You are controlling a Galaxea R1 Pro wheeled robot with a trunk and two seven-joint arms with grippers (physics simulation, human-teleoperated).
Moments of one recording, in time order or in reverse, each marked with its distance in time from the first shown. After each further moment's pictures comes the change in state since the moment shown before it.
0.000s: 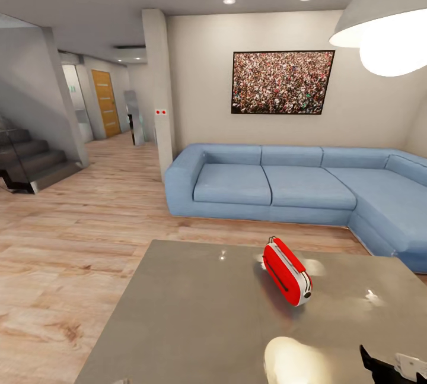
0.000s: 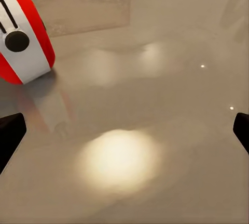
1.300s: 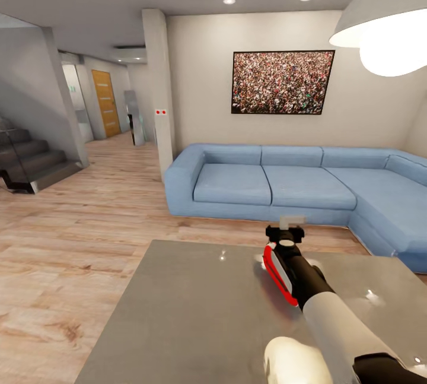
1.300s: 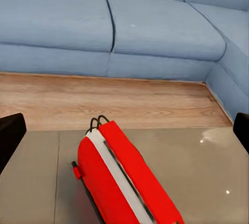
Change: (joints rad) left arm 0.000 0.001 -0.006 0.059 -0.001 -0.087 0.000; right arm -0.690 0.187 0.730 0.174 -0.042 0.328 -0.671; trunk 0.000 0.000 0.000
